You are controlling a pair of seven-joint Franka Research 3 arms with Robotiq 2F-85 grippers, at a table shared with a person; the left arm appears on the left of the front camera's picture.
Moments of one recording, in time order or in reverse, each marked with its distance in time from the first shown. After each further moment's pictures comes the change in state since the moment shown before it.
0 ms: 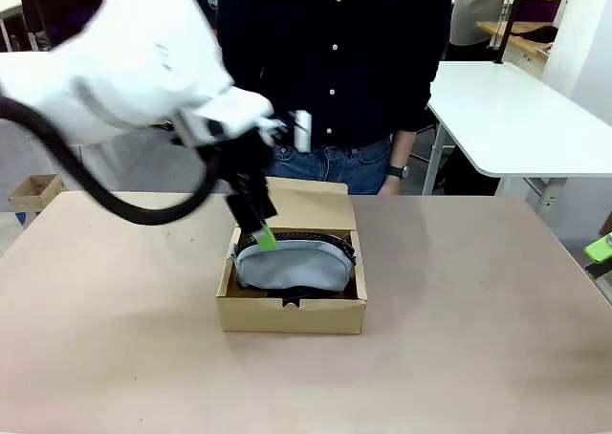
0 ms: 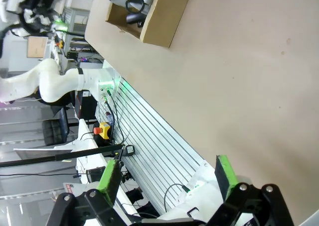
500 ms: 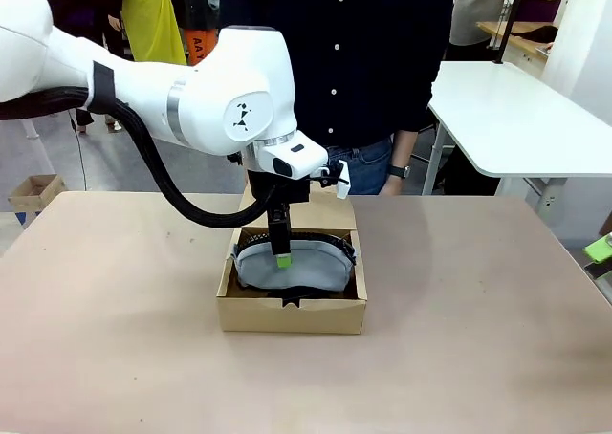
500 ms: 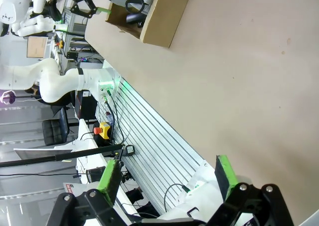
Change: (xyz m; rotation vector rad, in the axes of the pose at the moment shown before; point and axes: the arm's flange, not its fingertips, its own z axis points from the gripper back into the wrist) left arm 0.053 0.054 -0.113 0.148 0.427 -0.073; right arm 0.000 0.000 0.000 0.000 0.000 0.000
